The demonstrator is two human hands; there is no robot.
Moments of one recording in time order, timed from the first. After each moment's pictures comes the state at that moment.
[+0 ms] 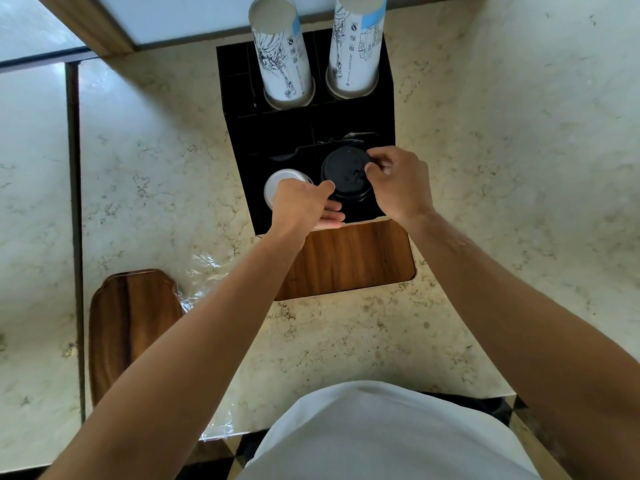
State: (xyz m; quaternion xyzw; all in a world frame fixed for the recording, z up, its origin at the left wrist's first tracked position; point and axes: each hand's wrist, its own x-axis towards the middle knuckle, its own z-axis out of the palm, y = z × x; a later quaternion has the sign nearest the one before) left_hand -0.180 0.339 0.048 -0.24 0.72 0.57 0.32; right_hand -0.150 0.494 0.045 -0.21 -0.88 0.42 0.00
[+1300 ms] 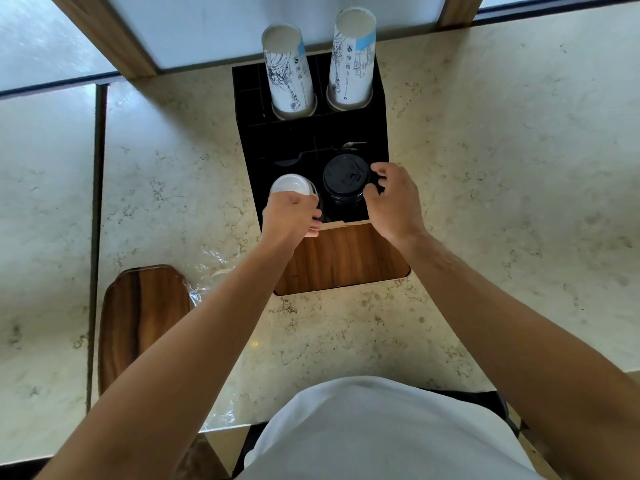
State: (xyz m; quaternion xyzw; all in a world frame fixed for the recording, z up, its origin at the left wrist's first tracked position) left_hand -0.150 0.306 0.057 -0.18 0.77 0.55 0.27; right_hand -0.110 0.480 0.053 -0.22 -0.87 0.44 0.01
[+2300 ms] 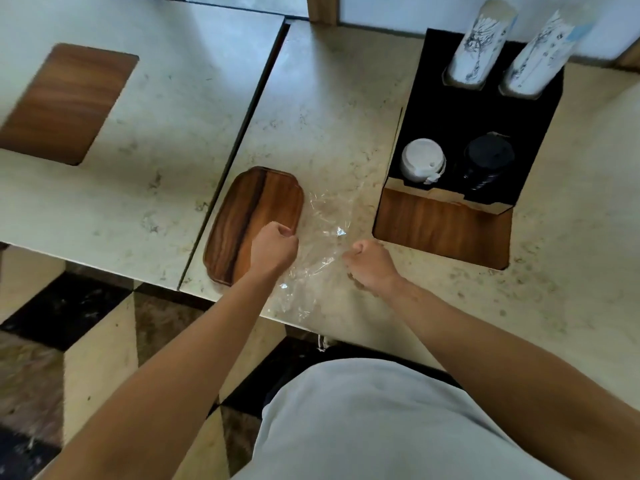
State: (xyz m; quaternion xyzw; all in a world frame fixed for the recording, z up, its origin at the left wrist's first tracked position) left_hand 0.026 0.072 0.028 -0.32 0.86 0.38 0.14; right_hand 0.016 0.261 0.004 -0.12 -0.84 0.43 -0.31
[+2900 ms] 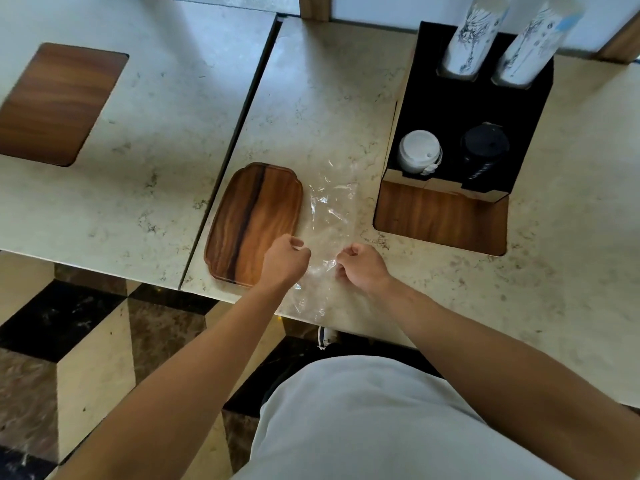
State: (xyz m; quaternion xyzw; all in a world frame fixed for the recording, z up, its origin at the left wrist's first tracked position) left_hand 0.053 0.079 0.004 -0.28 0.85 0.41 0.18; right_hand 0.040 0.242 -0.020 -0.19 -0.77 0.53 -0.30
